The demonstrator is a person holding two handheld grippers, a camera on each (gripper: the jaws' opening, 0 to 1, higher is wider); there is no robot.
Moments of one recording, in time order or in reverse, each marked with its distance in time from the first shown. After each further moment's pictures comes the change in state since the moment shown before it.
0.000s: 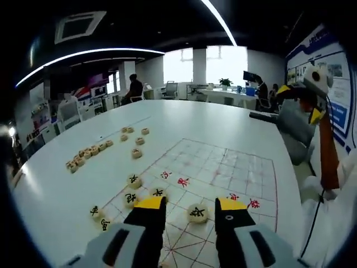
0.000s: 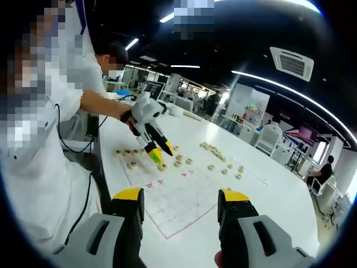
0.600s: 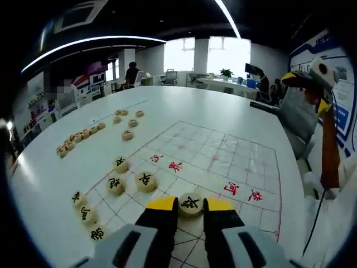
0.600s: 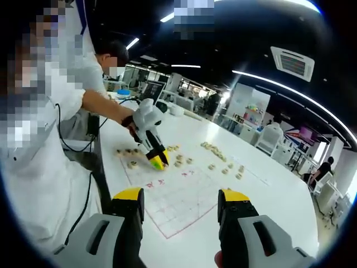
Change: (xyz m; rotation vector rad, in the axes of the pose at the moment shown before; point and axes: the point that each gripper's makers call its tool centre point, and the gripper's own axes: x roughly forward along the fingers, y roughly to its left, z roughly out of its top) left arm 0.024 -0.012 -0.027 -0.038 0.096 -0.030; right arm 0.000 0.000 -0.001 -0.001 0.003 0.001
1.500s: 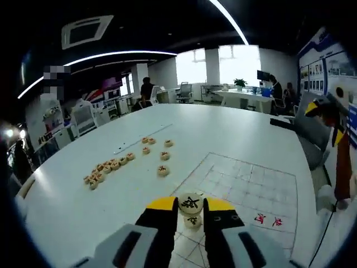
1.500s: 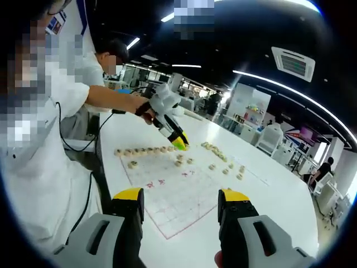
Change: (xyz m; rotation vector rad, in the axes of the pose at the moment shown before) left arm -0.024 0.045 0.059 0.048 -0.090 0.130; right arm 0.002 0.002 0.001 -0.007 0.001 0.007
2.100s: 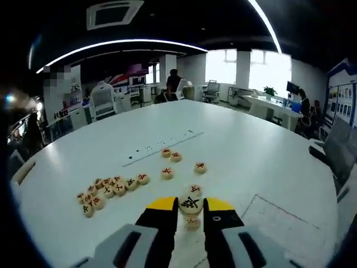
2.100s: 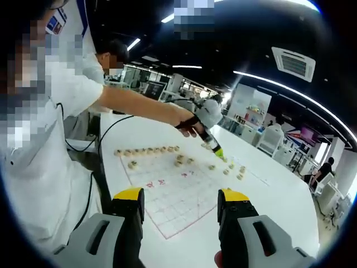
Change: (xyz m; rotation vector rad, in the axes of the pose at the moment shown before) left arm 0.100 0.064 0.061 -0.195 0.014 0.147; right arm -0.003 -0.003 -0.001 0.001 -0.012 0.000
